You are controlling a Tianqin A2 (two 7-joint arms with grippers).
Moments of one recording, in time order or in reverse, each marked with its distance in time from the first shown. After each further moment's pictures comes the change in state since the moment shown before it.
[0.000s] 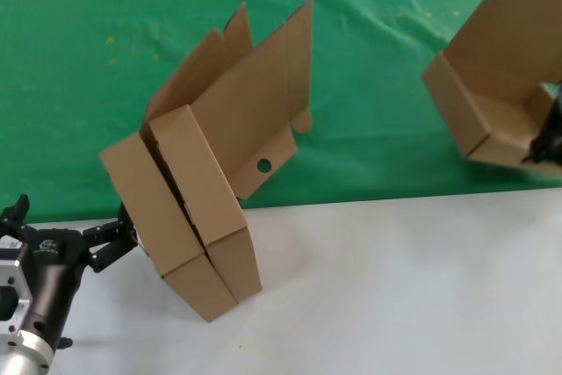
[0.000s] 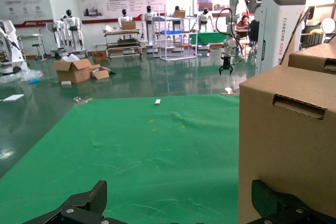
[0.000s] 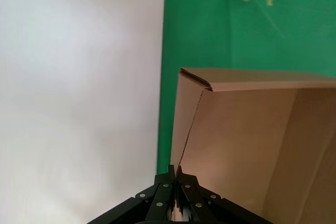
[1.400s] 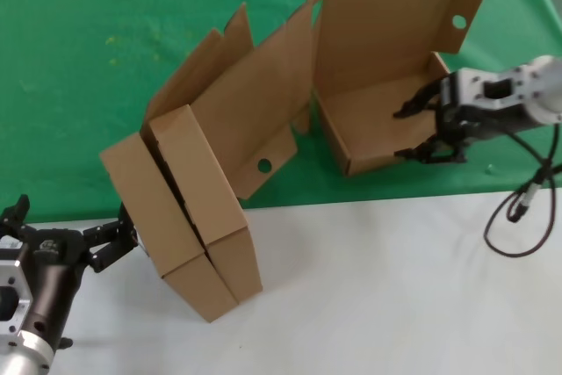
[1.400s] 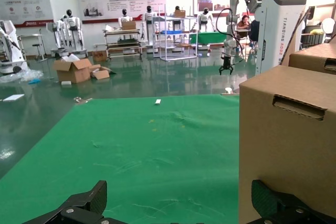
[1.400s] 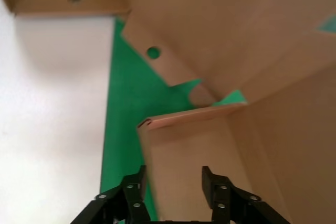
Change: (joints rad) left arm 0.000 0.000 0.000 0.000 0.000 0.000 0.000; right arm -0.128 -0.147 0.224 0.000 0.143 0.174 -0.053
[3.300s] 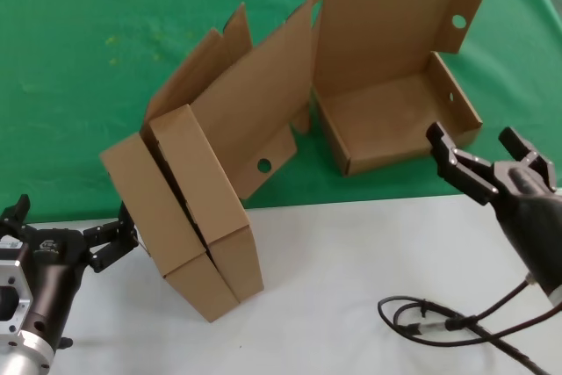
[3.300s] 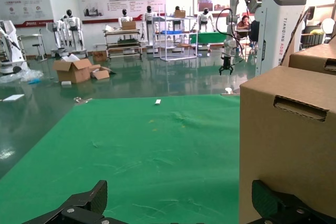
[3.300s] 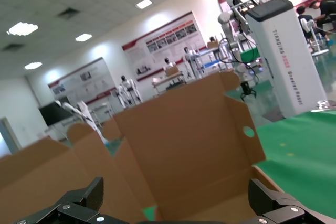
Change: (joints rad) left arm 0.000 0.000 0.000 0.000 0.000 0.000 0.000; right arm -1.264 -0.120 0.889 1.307 0.633 0.327 0.695
